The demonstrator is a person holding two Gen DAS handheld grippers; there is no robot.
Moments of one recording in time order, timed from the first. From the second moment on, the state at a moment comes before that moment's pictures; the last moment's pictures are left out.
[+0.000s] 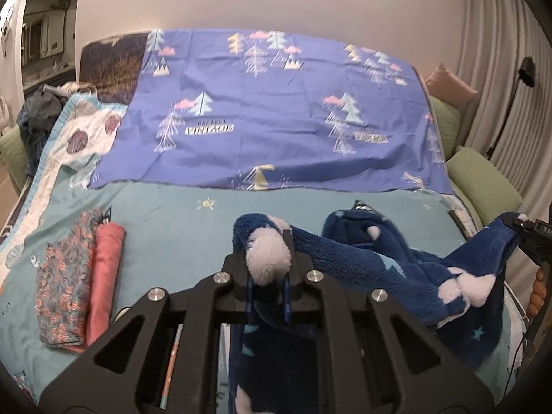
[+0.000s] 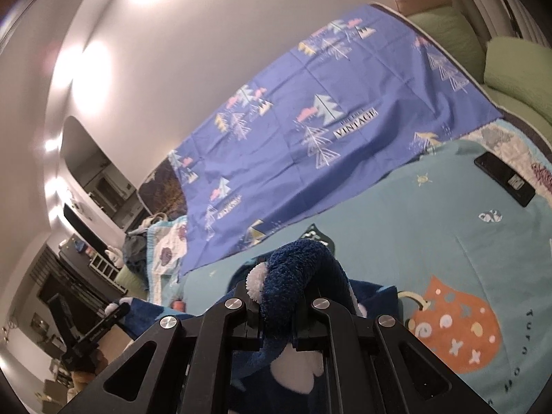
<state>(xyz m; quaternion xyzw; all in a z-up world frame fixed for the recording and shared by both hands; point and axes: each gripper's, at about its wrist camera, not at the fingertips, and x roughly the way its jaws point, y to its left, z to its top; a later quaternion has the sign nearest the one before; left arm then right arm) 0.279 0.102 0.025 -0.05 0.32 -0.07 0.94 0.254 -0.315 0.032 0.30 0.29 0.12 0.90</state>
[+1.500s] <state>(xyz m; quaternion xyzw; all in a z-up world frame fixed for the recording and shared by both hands) 0.353 0.016 -0.060 0.02 0.40 -0.12 0.91 0.349 -0.224 -0.040 0.15 0.43 0.11 0.88</state>
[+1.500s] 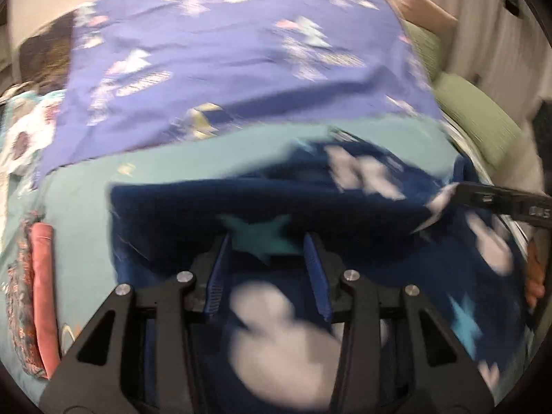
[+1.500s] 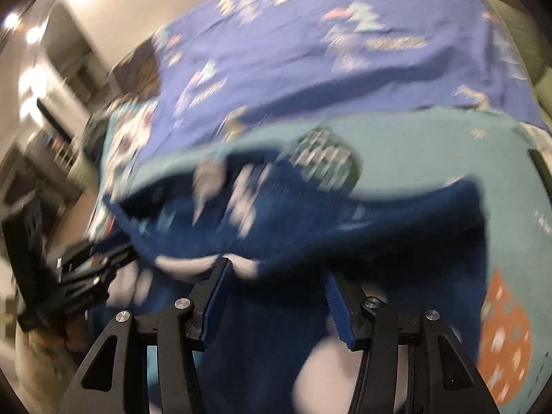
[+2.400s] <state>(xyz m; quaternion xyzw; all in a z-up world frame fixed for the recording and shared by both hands) 0.121 0.140 -0.067 -0.10 0.41 -0.14 0.90 0.073 -0.313 -0.052 0.31 0.37 0.06 0.87</state>
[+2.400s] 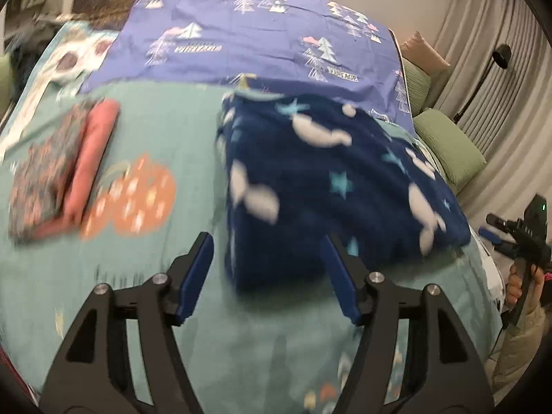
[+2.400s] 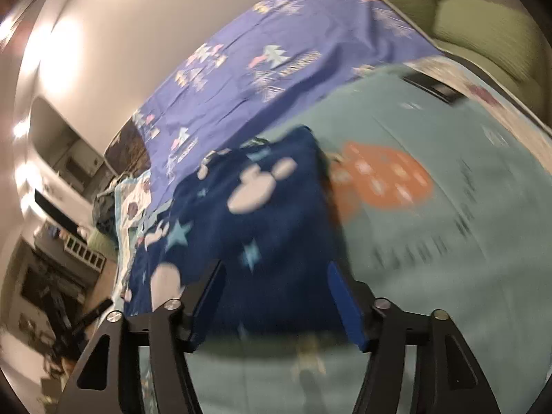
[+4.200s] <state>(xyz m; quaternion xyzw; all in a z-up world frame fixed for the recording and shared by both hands) 0.010 0.144 -0.096 -0.16 0.47 -0.20 0.85 -0.035 -0.310 -0.090 0.38 0.39 0.00 0.84</state>
